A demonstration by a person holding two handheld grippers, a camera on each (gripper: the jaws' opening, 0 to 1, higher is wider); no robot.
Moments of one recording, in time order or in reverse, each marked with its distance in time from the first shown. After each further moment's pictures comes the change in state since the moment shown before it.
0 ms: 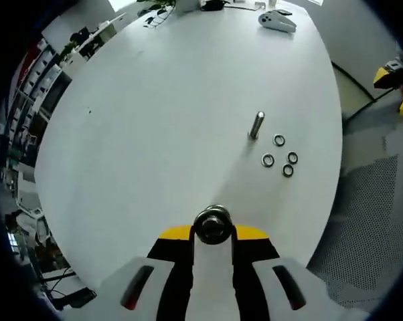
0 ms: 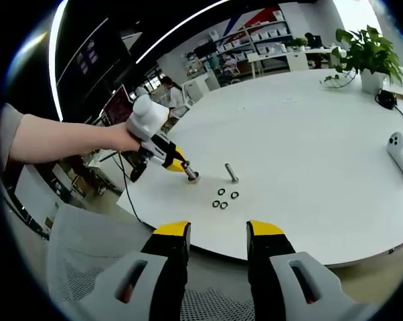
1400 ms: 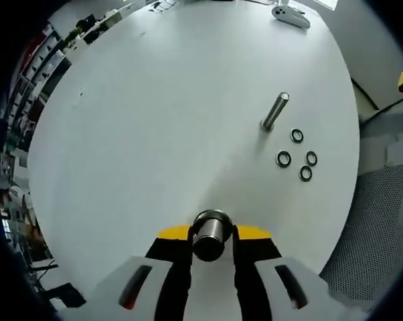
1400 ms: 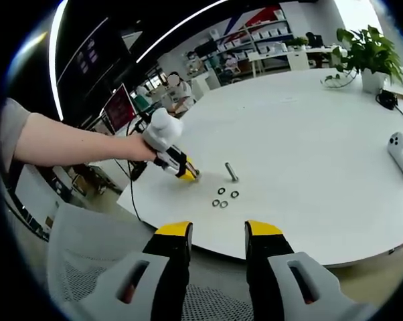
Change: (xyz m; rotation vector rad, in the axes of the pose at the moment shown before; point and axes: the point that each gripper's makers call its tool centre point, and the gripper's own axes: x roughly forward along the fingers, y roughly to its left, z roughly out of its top) left arm 0.043 -0.001 -0.008 -0.080 0.009 -0.008; right arm 0.000 0.000 0.000 -0.002 0.004 0.002
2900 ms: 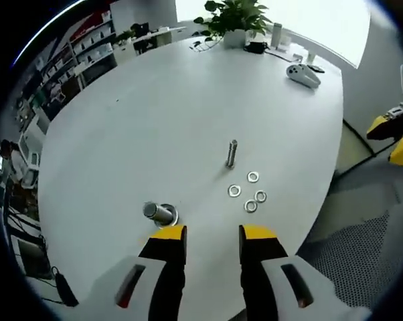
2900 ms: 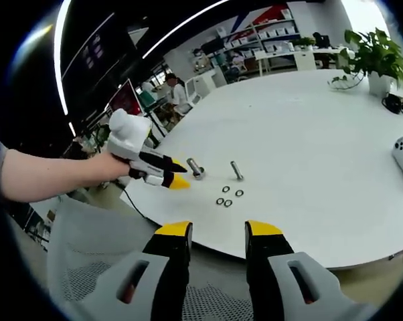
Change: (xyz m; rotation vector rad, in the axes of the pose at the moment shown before) left arm -0.058 -0.069 0.016 -0.270 -0.295 0.049; right arm 0.001 0.005 -0.001 -0.030 0.020 0.028
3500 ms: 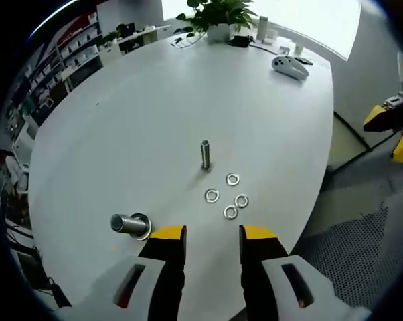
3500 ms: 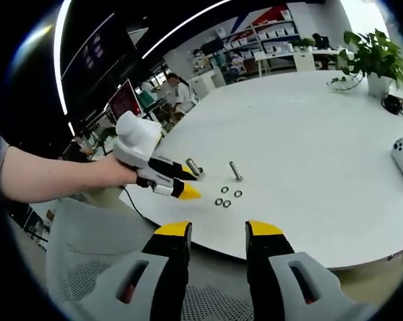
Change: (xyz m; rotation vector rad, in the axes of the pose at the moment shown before) left arm 0.029 -0.025 0.003 0.049 0.045 -0.058; right arm 0.000 -0.001 0.000 -0.004 -0.005 -0.006
